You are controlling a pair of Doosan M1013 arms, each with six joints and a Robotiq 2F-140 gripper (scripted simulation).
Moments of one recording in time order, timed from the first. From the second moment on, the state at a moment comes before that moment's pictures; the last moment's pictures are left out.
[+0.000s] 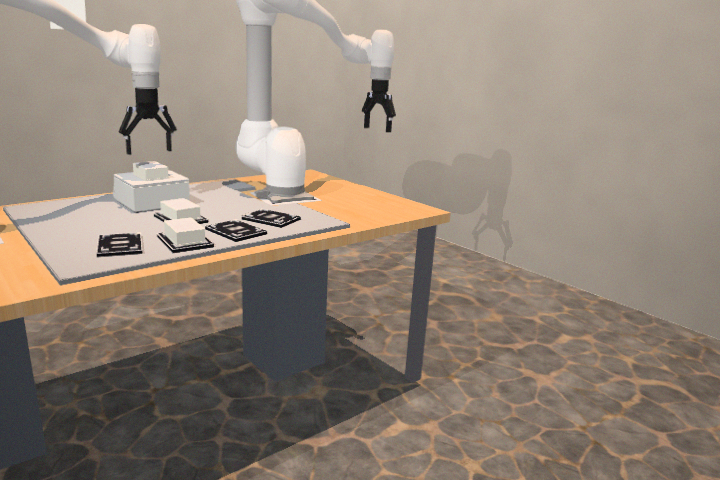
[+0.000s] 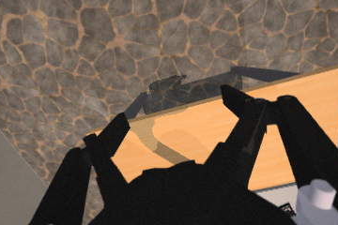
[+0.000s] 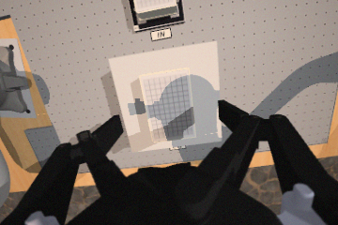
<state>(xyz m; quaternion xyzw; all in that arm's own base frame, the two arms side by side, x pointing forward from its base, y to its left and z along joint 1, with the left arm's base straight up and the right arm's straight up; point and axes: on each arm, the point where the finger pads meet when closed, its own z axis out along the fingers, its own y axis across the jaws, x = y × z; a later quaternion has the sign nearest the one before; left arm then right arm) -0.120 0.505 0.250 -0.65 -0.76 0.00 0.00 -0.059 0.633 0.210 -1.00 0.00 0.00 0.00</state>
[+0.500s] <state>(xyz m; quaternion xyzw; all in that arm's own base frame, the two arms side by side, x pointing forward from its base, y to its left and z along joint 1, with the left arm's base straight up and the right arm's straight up) -0.120 0.505 0.250 -0.65 -0.76 0.00 0.00 -0.059 0.633 0.192 -1.00 0.00 0.00 0.00</state>
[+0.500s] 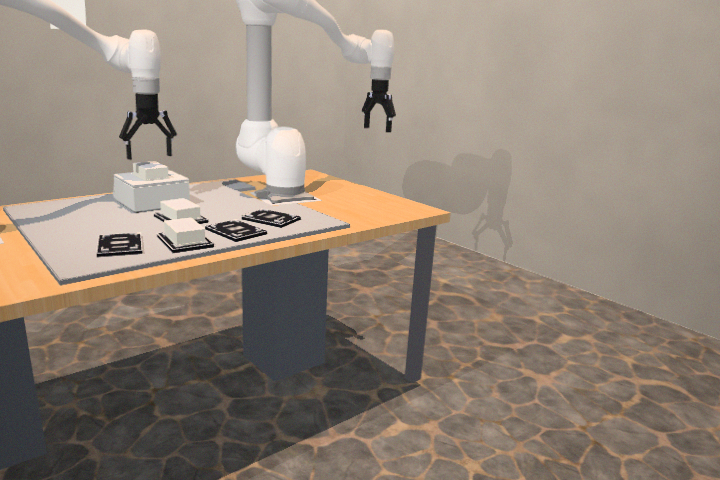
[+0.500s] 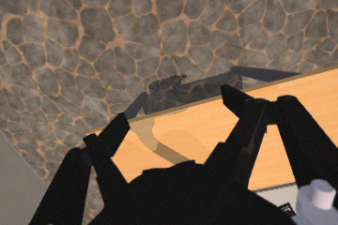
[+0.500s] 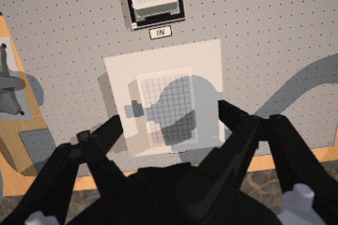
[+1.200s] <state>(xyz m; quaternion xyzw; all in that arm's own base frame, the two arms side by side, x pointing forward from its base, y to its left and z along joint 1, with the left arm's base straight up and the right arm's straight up) -0.120 0.505 0.250 -0.65 -0.76 0.00 0.00 -0.059 0.633 0.160 -1.00 0.00 0.00 0.00</state>
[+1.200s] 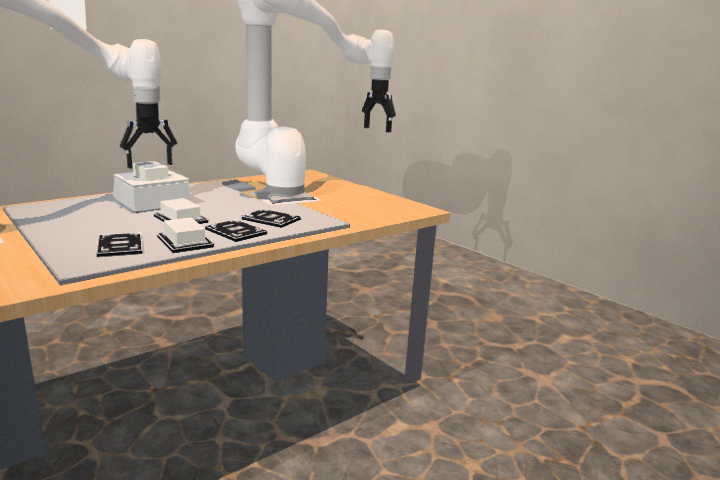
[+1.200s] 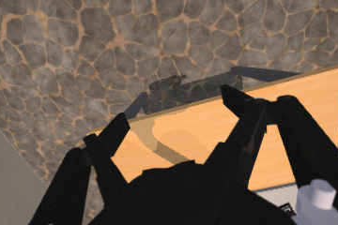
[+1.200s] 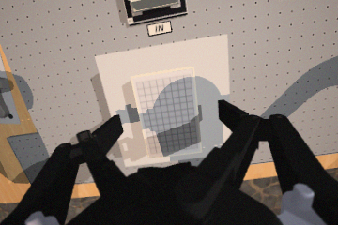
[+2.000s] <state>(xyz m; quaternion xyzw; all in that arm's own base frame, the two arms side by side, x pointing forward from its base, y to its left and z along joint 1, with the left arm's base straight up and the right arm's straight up) -0.120 0.505 0.250 -0.65 -0.76 0.00 0.00 -0.059 0.633 0.140 -1.00 0.00 0.00 0.00</state>
